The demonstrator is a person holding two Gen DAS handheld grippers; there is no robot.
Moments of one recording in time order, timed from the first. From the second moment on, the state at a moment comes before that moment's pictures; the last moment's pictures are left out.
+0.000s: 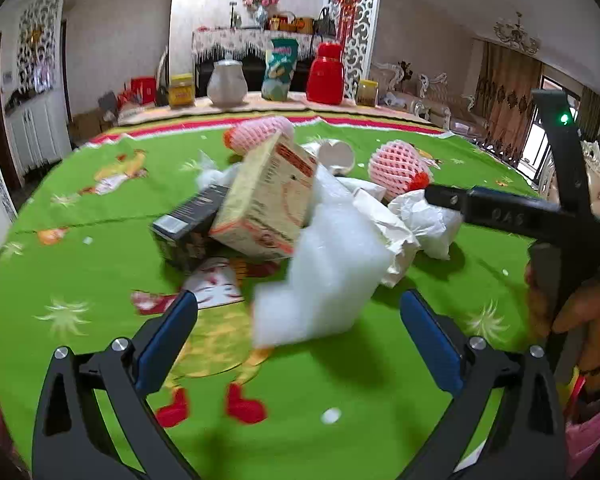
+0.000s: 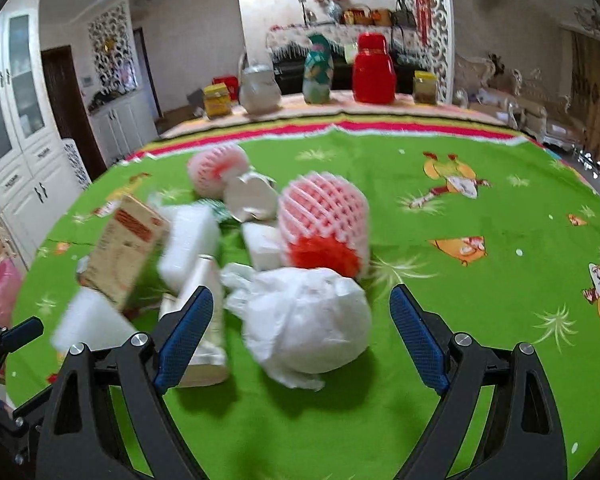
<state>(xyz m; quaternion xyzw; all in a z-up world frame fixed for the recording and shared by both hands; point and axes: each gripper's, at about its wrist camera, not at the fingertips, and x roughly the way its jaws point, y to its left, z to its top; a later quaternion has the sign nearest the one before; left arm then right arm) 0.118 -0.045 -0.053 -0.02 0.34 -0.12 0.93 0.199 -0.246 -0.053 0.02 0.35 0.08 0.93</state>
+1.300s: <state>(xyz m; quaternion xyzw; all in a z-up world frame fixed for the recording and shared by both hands) 0.129 -0.062 -0.054 -0.02 0.32 -0.11 0.94 0.166 -0.245 -0.059 0.03 0.33 0.10 0.94</state>
